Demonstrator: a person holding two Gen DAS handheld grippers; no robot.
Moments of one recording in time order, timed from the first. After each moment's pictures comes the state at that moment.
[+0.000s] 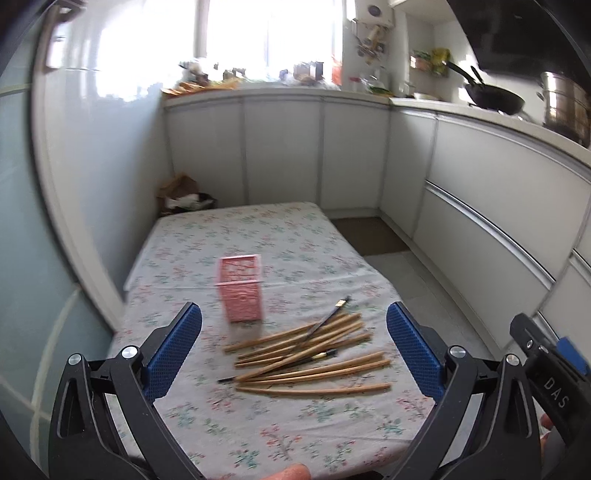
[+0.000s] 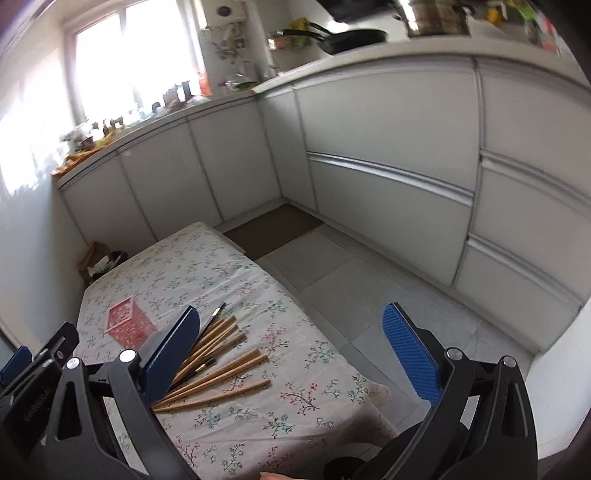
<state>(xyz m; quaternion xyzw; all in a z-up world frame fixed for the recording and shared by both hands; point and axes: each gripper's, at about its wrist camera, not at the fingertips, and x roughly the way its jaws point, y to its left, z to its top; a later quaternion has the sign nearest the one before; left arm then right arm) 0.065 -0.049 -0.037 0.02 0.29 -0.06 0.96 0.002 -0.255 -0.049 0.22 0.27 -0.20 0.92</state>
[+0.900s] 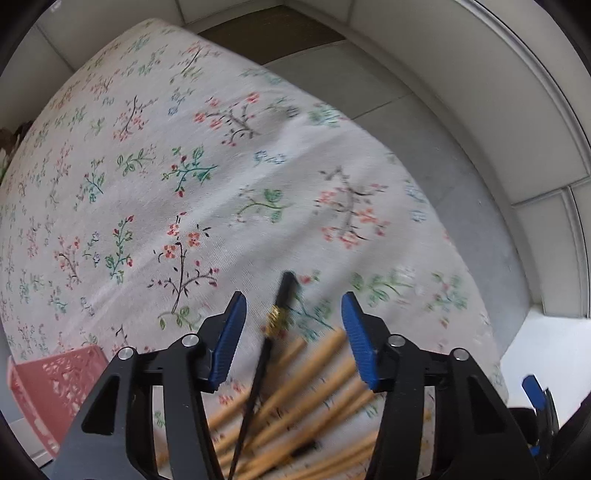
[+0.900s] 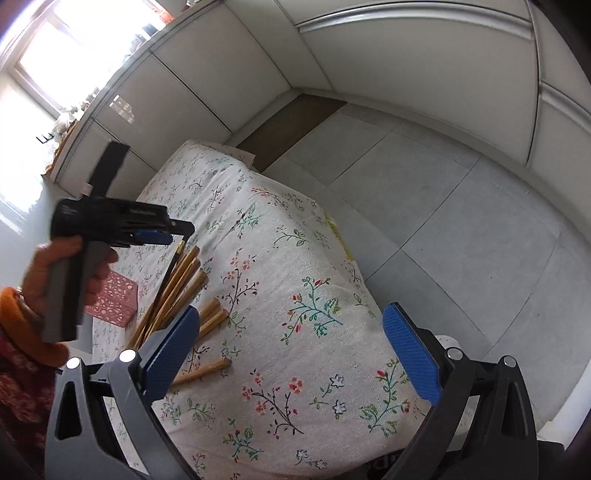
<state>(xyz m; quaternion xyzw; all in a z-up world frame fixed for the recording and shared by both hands) 0.374 -0.170 -0.243 0.16 0.64 -0.21 0.72 0.100 -0.323 -0.225 0.35 0.40 -0.06 0.84</state>
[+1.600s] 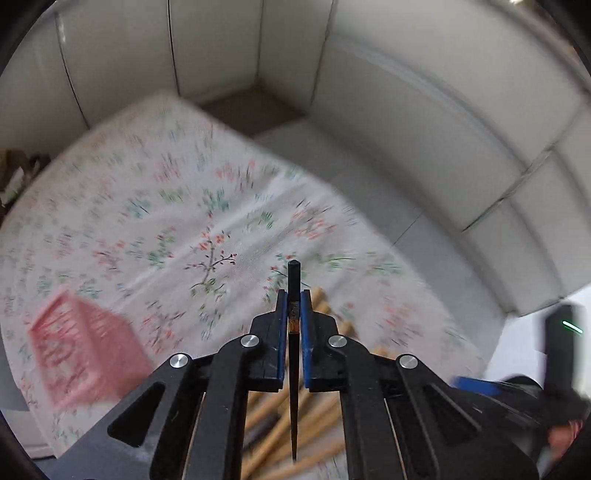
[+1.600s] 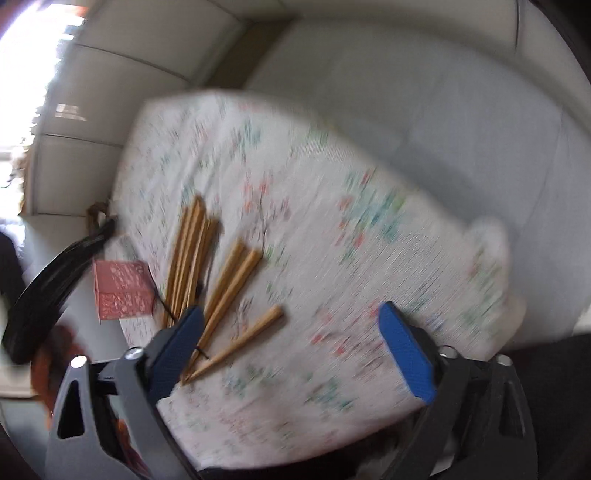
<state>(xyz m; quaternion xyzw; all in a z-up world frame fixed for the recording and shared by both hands) 0.273 -0.067 -0.138 0.11 0.49 -0.31 0.81 0.145 -0.275 -0.244 0.48 0.56 -0.06 0.67</state>
